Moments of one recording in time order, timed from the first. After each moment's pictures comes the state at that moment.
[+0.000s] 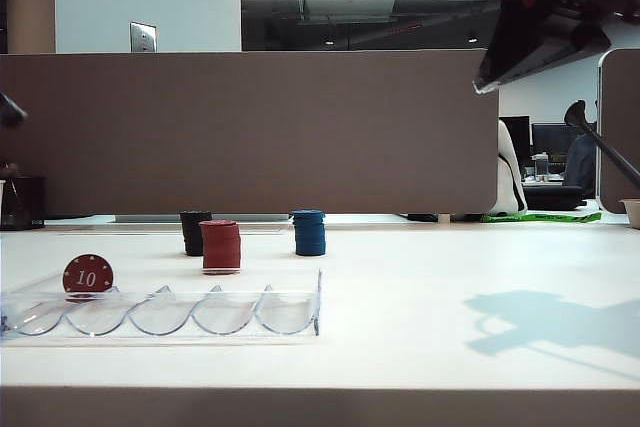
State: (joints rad) left arm -0.07 0.80 0.60 -0.47 0.44 0.76; right arm 0.54 1.02 0.70 -0.13 0.05 -0.02
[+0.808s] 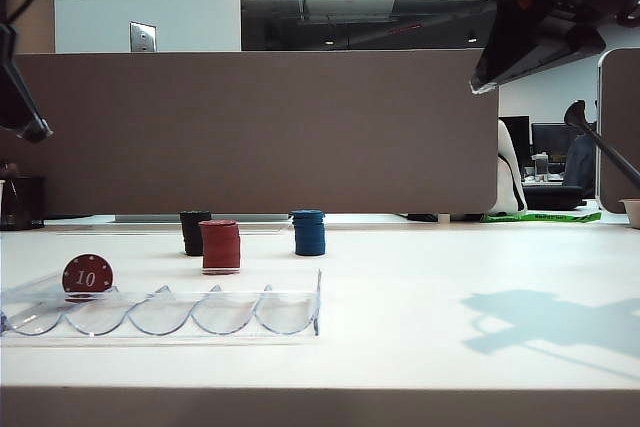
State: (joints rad) left arm -0.07 1.18 0.96 -0.74 0.38 0.99; right arm 0.54 1.03 0.70 -0.12 0.04 -0.02
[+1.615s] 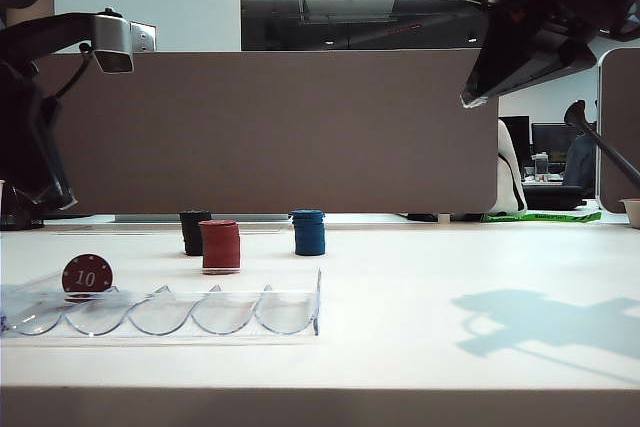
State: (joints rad) left arm -0.16 1.37 0.99 -0.84 0.42 1.00; right arm 0.54 1.06 0.70 -0.12 0.00 -0.02
